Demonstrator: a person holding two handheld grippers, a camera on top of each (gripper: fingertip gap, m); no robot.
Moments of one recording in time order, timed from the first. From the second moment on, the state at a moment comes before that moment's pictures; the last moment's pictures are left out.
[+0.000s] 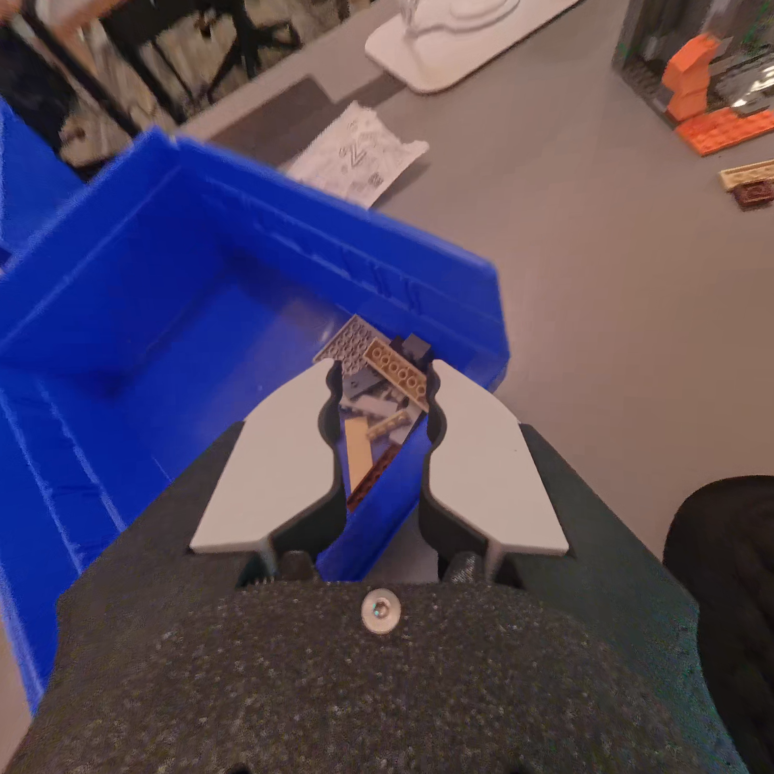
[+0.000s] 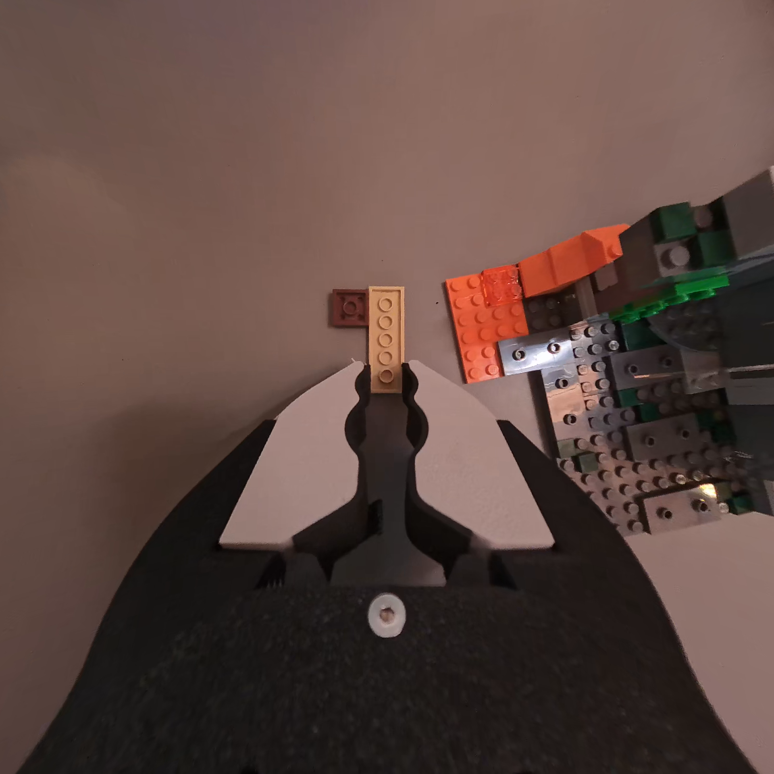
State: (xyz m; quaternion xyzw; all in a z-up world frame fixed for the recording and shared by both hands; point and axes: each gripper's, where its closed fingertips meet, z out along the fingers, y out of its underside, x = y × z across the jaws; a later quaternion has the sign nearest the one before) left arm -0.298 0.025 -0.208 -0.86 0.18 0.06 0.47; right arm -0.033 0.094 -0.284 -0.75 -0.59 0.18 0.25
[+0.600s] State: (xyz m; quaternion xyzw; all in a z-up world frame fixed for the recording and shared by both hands) left arm -0.180 0.012 -0.189 -0.75 0.39 0.10 0.52; right arm -0.033 0.098 -0.274 -0.75 -0.57 0.19 0.28
